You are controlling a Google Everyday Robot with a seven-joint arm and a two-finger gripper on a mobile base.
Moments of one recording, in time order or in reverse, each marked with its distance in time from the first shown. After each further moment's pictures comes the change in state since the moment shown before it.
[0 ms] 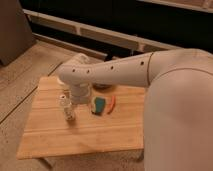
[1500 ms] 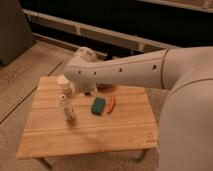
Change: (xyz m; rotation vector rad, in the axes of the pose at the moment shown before) arm -0.083 -0.021 -0.048 -0.033 -0.359 -0.016
